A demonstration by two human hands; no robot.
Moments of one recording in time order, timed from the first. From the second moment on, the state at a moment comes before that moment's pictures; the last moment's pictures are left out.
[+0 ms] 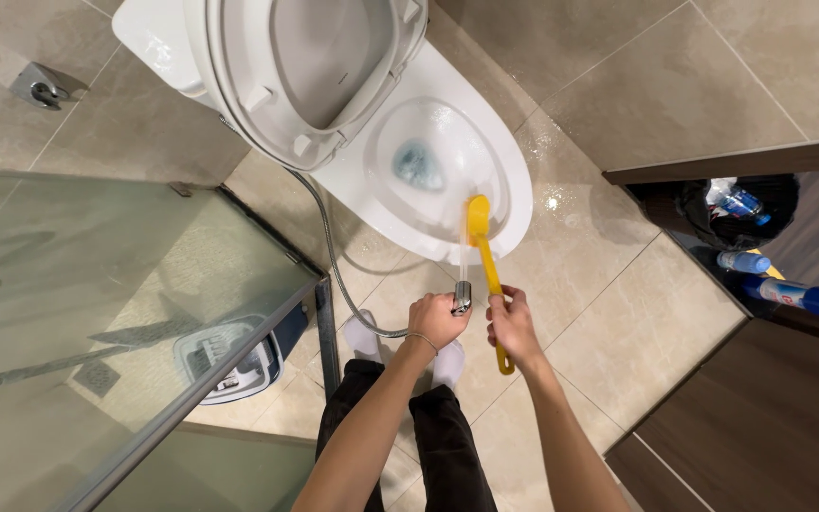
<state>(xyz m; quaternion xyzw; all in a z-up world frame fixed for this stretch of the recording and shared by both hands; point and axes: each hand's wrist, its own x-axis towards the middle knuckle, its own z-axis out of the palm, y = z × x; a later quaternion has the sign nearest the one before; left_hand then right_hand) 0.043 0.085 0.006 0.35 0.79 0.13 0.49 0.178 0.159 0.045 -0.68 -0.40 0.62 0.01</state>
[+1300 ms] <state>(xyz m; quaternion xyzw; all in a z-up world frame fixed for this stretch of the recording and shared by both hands) 0.076 0.109 0.011 0.42 0.74 0.11 0.51 0.245 0.170 0.086 -0.65 -0.67 0.36 -0.06</state>
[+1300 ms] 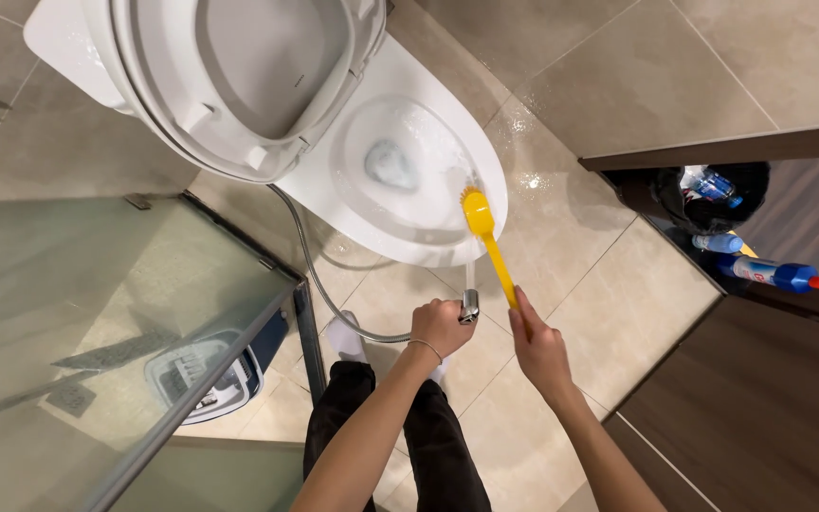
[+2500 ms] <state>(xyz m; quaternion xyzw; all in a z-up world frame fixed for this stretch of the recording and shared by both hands) 0.063 0.187 0.029 0.38 0.77 0.11 0.50 0.201 0.240 0.026 -0.65 -0.71 0.28 0.05</state>
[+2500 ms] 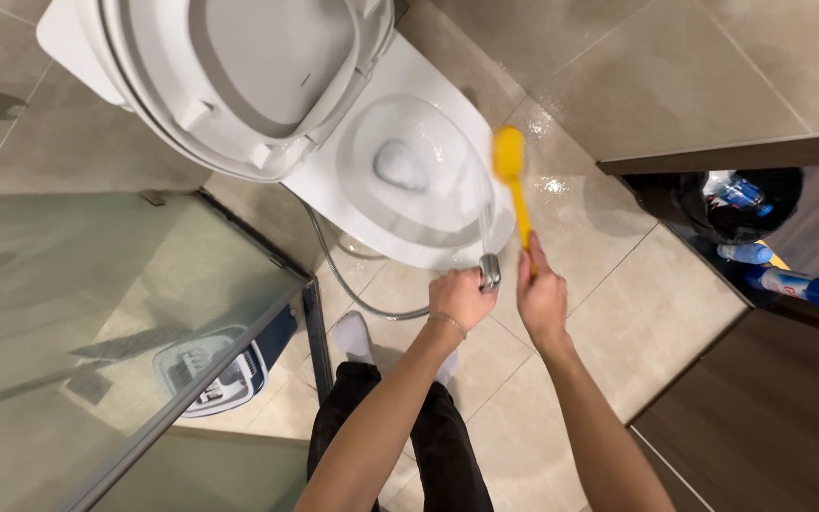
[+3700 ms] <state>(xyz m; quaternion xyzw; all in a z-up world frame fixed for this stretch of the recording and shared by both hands) -0.072 0.175 0.050 0.31 0.81 0.17 0.47 0.034 0.284 0.090 -0.61 -0.71 0.33 -0.07</state>
